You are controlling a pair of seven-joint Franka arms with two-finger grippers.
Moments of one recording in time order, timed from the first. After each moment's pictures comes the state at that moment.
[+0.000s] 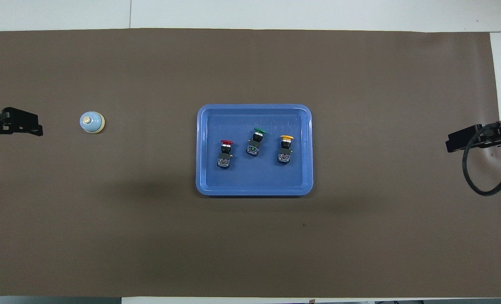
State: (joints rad) left arm -0.02 -0.01 0.03 -1.71 0.00 1.67 -0.10; right arm -0.04 -0.04 0.03 -1.62 -0.01 1.49 -0.09
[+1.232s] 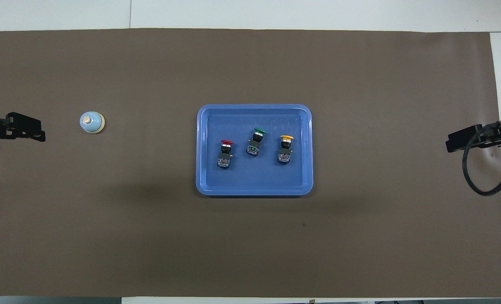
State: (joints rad) left arm -0.02 -0.01 0.03 -1.72 0.00 1.64 -0.10; right arm -0.04 -0.04 0.03 -1.62 -0.01 1.49 -0.09
